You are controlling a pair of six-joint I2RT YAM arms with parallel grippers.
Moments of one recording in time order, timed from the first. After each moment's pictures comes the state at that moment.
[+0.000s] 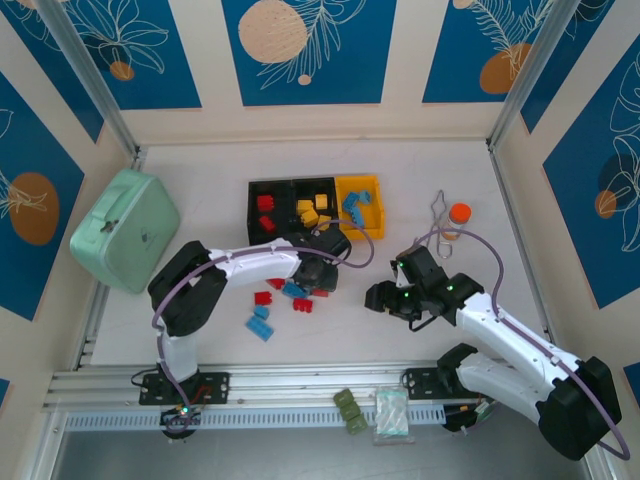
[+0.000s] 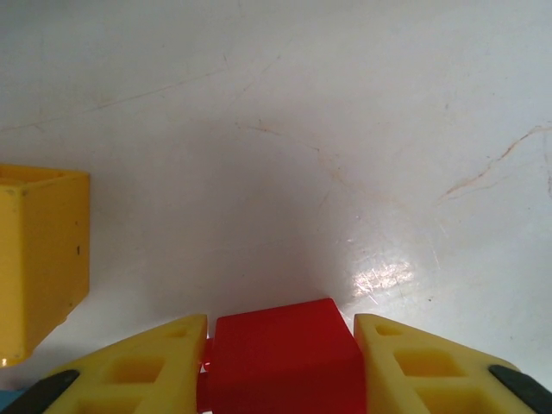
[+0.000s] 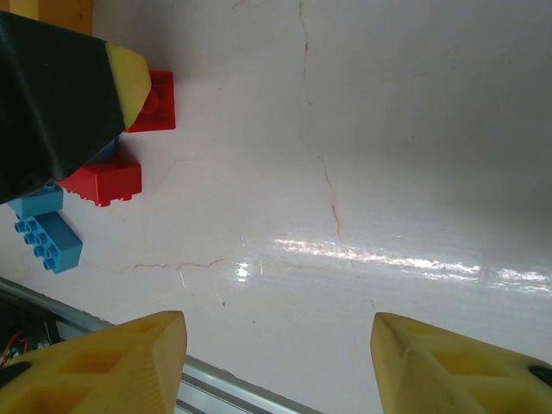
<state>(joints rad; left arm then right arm) -0.93 1.89 1.28 -0.65 -0.07 -0.67 0.56 0.92 0.57 -0.73 -0.30 0.77</state>
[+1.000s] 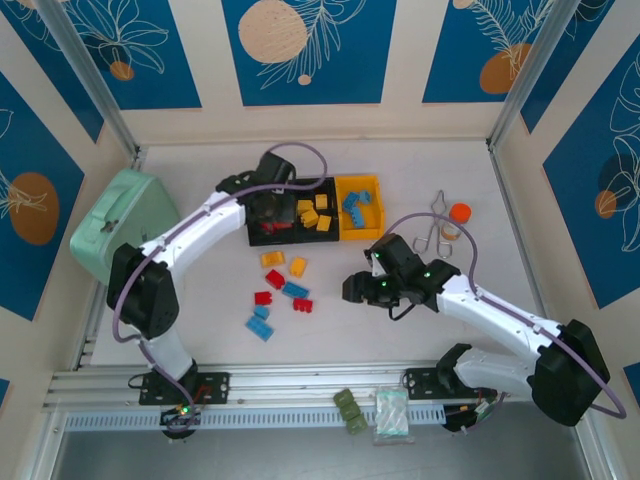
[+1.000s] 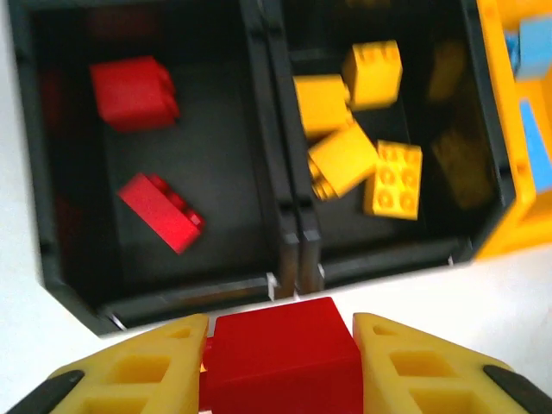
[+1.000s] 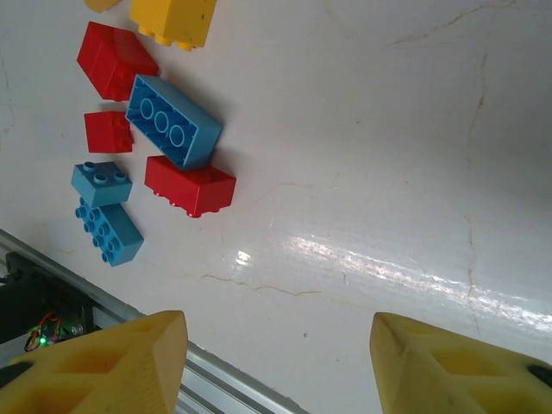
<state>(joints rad) -0.56 1.74 1.54 -0.80 -0.13 -0.45 0.70 1.11 0.70 -0.60 -0.29 0.77</state>
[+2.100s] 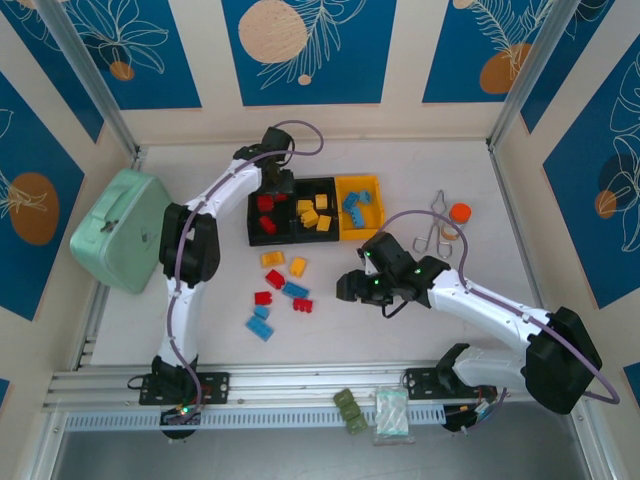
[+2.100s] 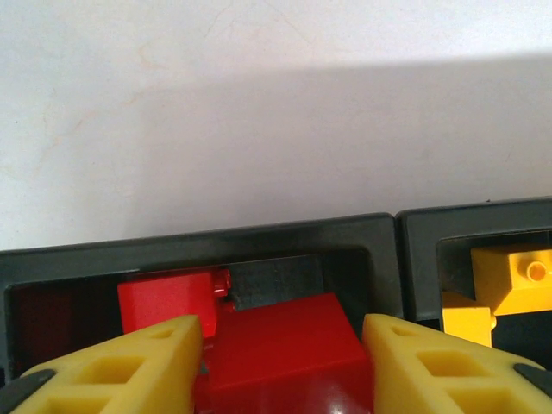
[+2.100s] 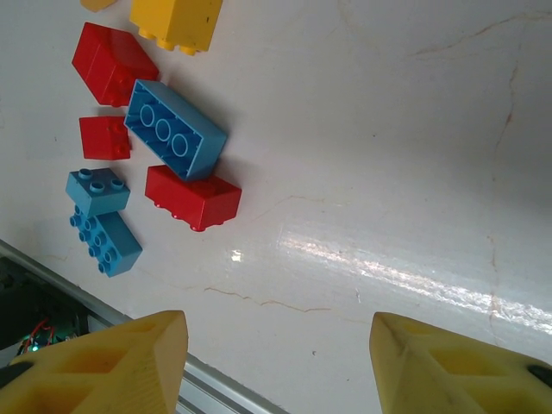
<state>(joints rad) -0.41 2.23 2.00 -0.83 -0.13 -0.36 0.73 1.18 0.73 -0.58 -0.27 0.78</state>
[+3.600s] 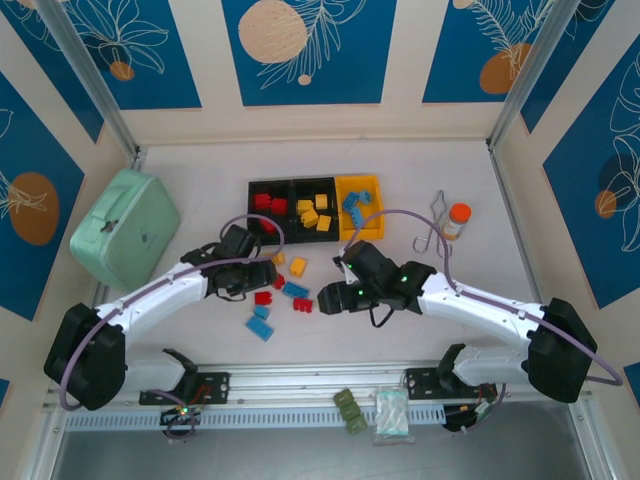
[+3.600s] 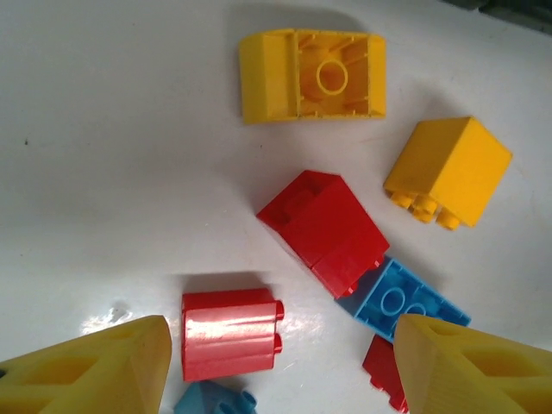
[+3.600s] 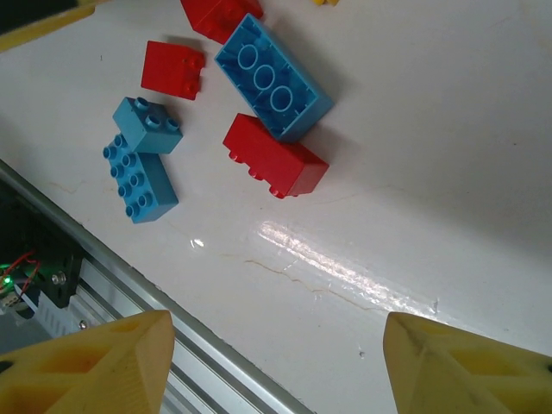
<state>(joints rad) -0.58 1.28 0.76 -0.57 0.04 -0.83 0.92 1.23 0.79 -0.54 -0.21 0.68</state>
